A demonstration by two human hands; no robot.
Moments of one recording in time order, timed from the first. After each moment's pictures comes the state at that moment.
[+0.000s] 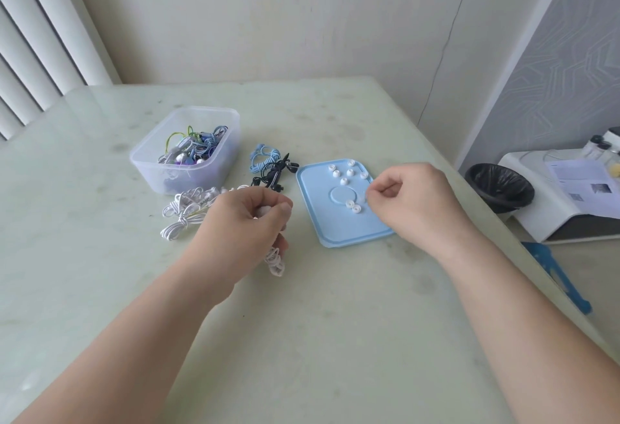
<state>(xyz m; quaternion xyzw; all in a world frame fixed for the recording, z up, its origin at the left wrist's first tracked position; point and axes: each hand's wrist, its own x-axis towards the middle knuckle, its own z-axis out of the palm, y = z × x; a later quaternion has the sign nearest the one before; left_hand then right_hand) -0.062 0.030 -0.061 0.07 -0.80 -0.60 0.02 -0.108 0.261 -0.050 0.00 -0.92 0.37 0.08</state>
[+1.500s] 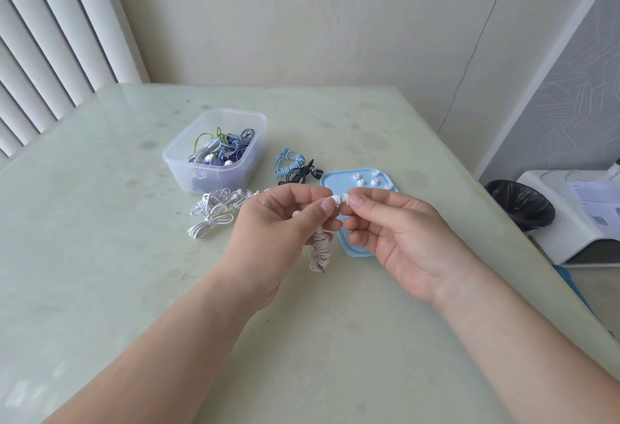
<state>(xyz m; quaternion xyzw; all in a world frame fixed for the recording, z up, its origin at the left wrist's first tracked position) -0.058 0.038 -0.064 0.01 -0.64 -0.77 0.03 -0.082 0.212 -0.048 -0.02 -0.55 0.82 -0.15</state>
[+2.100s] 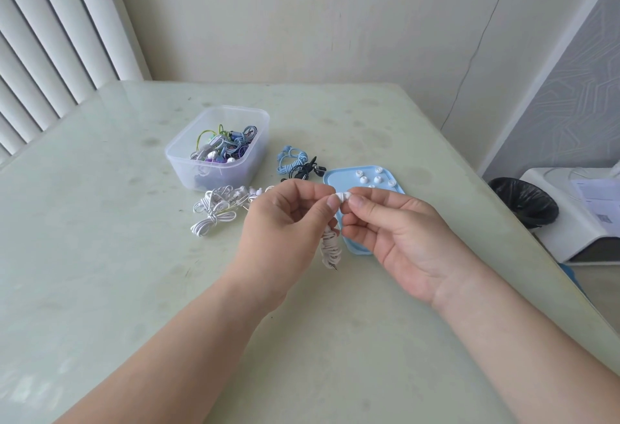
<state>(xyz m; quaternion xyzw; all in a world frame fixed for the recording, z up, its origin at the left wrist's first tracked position) -0.056 0.046 -0.066 0.01 -0.69 -0.72 0.10 -0.081 0.207 -0.051 -0.02 -0.53 0.83 -0.16</state>
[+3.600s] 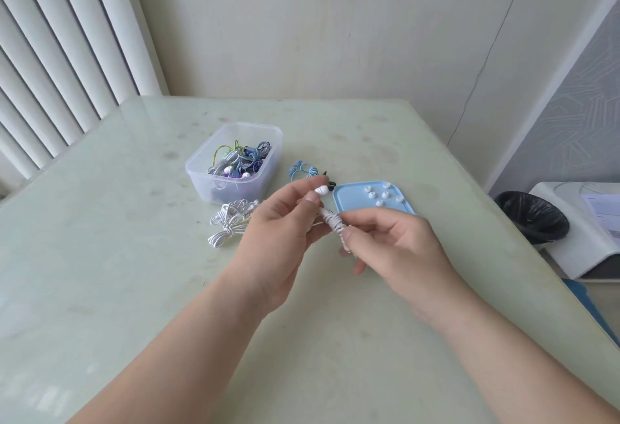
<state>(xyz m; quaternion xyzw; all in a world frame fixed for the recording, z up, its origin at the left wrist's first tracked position) -0.062 0.033 -0.054 0.05 -0.56 -0.83 0.02 -0.066 0.197 -0.053 0.09 -0.74 0.66 -0.05</state>
